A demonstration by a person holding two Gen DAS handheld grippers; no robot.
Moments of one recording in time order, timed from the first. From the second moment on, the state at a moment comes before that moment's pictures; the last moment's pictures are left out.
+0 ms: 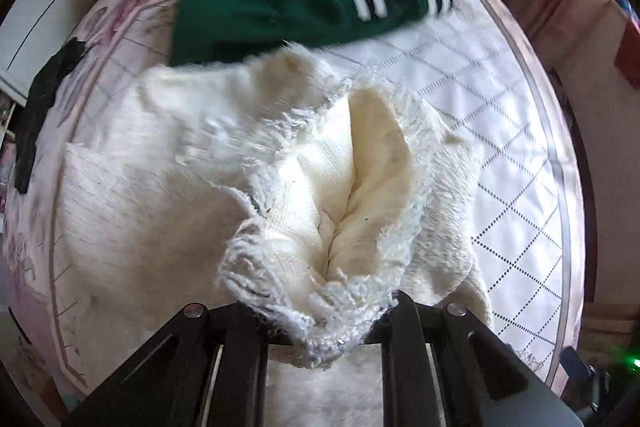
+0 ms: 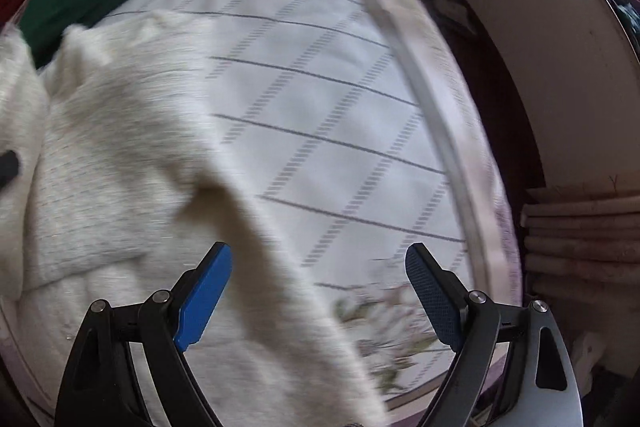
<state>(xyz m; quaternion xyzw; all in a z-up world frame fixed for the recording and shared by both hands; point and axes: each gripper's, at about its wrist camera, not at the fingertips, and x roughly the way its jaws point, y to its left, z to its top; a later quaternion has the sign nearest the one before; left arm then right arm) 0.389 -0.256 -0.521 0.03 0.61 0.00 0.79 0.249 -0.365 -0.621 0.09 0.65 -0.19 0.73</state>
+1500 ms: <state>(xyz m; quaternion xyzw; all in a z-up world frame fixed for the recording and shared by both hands) 0.435 0.057 -0.595 -0.07 0.63 0.25 0.74 0.379 -0.298 -0.671 0.17 0.66 -0.07 0.73</state>
